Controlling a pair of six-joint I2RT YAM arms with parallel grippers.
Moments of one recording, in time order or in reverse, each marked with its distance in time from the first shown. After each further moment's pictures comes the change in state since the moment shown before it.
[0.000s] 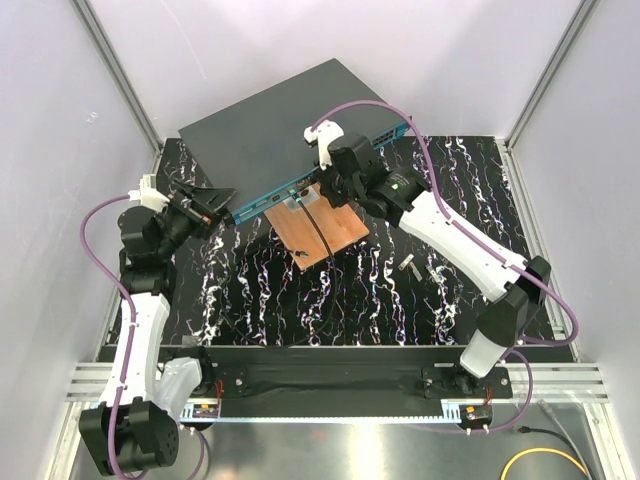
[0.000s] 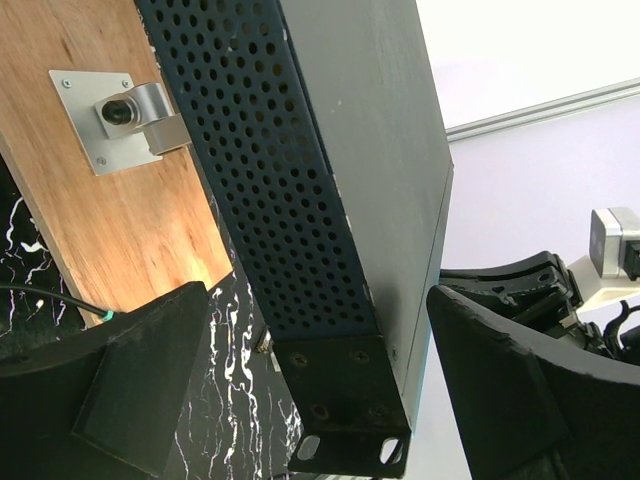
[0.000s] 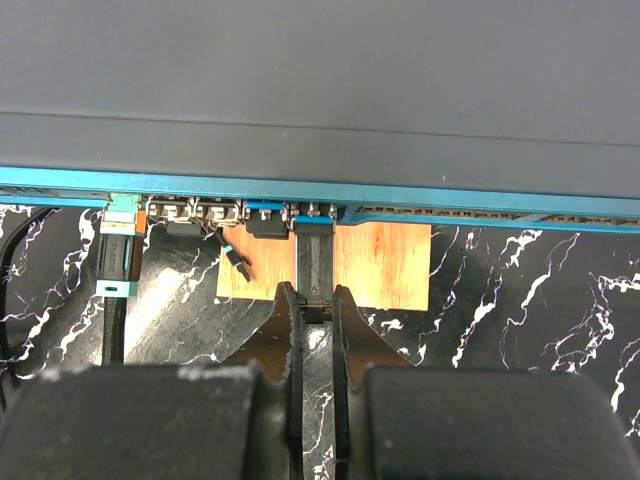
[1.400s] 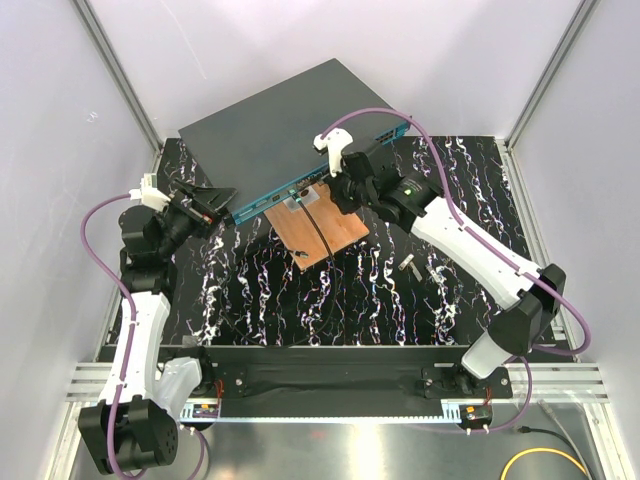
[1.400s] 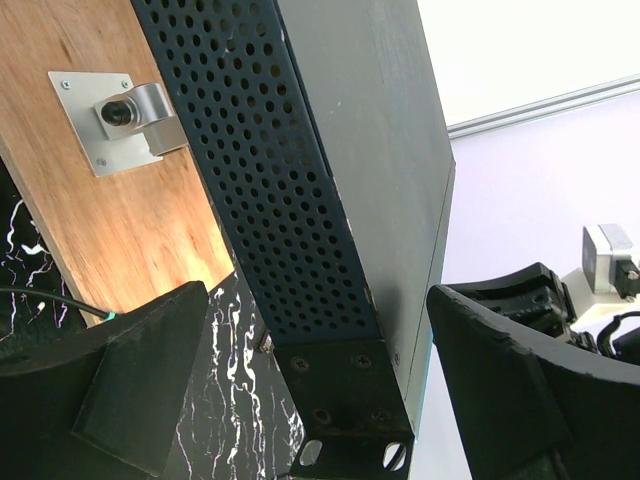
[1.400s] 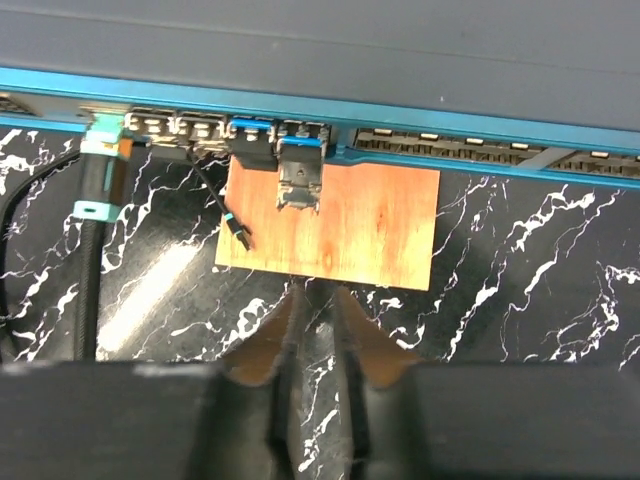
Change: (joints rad) left arm -0.005 0.009 0.000 0.010 0.000 0.008; right arm -0.030 -0.077 -0.093 -0.003 -0.078 -0.035
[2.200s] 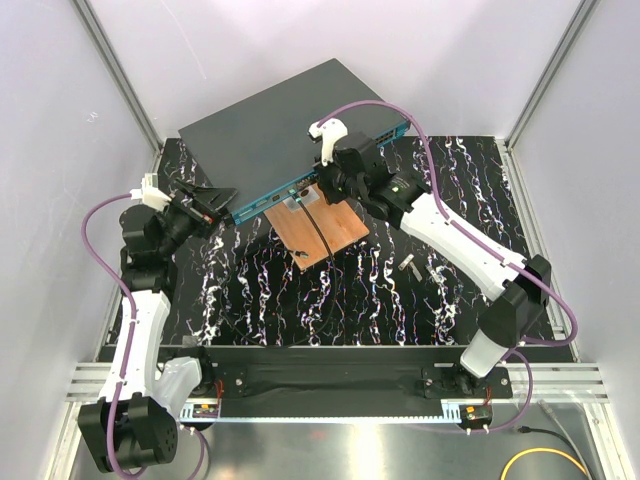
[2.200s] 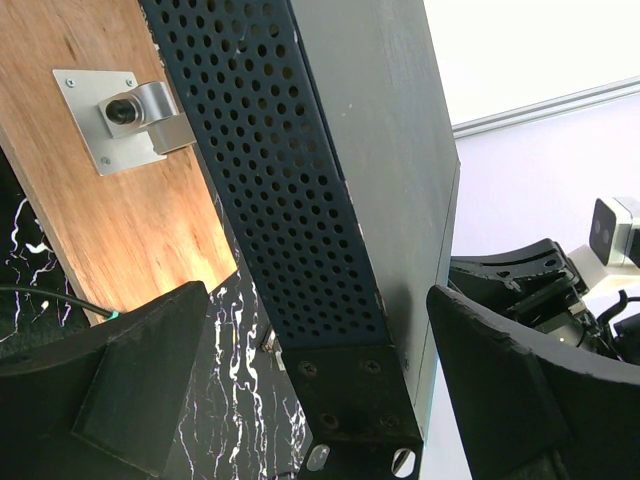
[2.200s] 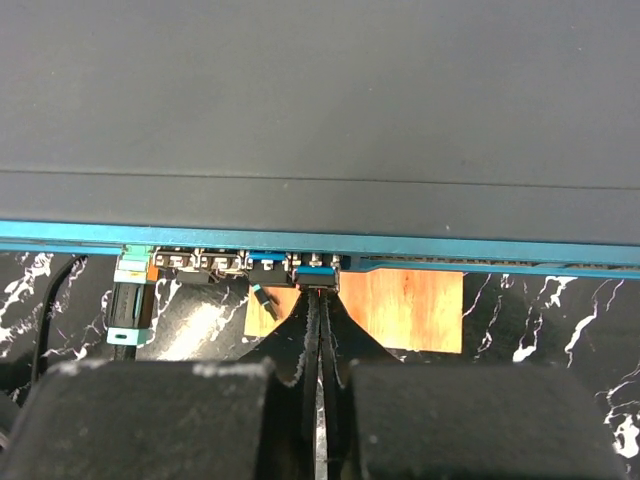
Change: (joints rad) left arm 0.000 0.012 0.000 0.000 0.000 0.004; right arm -0.003 0.064 0.009 0.172 -0.005 0.078
